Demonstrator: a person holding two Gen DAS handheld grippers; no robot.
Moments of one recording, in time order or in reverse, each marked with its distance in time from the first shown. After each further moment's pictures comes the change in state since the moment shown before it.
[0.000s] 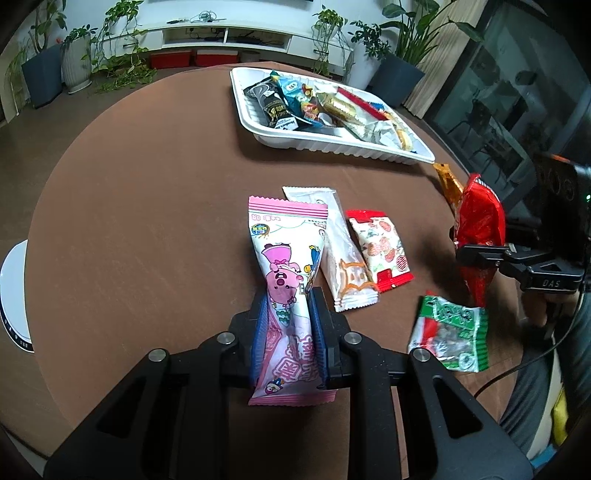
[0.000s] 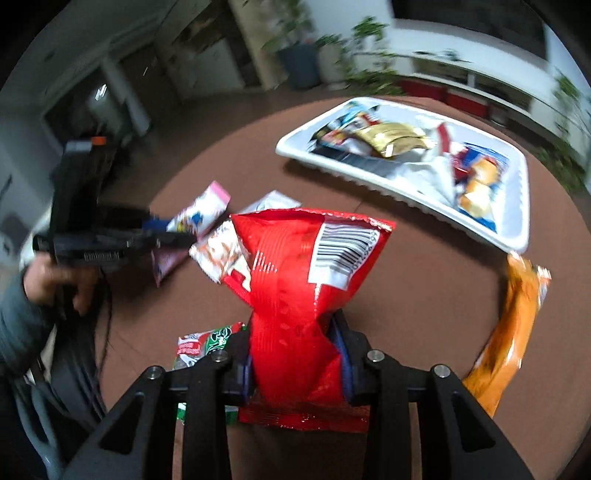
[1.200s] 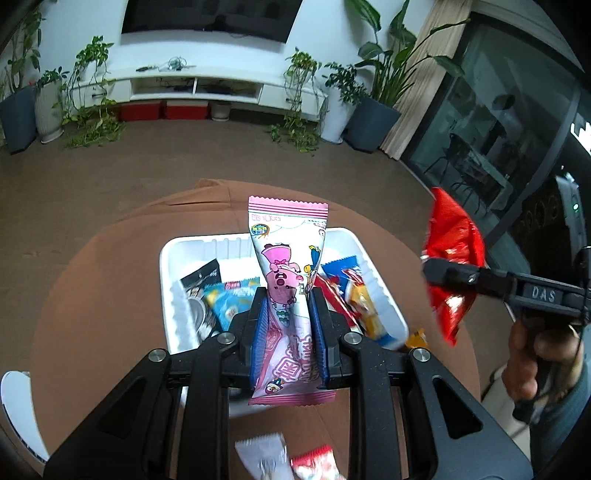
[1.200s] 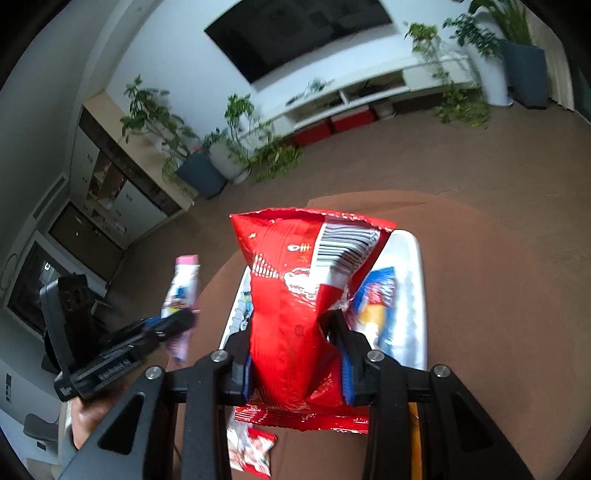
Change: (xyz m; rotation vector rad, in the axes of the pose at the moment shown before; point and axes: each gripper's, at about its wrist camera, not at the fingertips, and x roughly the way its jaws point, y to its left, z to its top) left arm 0.012 -0.045 0.231 0.052 -0.142 -0.074; right arm -0.049 -0.091 0.156 0.484 -0.229 -0.086
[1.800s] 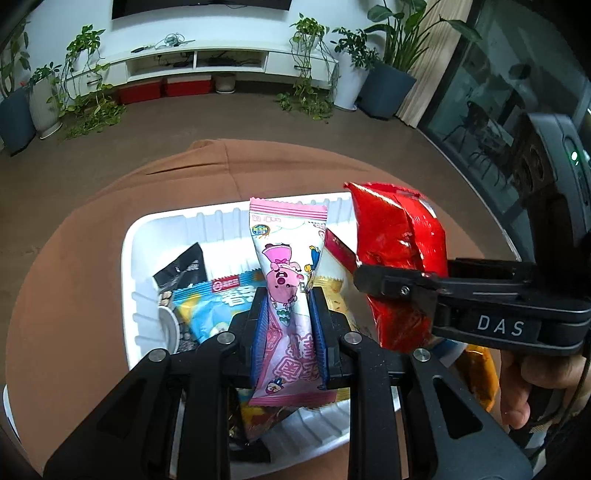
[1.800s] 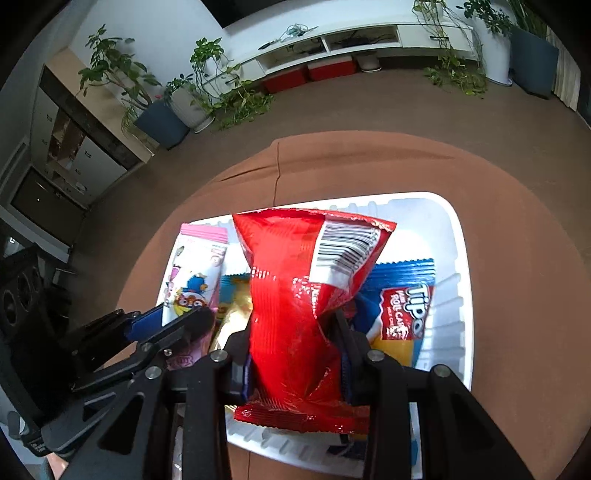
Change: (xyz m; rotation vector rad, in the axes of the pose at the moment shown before) left arm 0.111 0.001 -0.010 0.043 0.112 0.071; right arm 0.116 -0.015 0.012 -0.035 0.168 -0.165
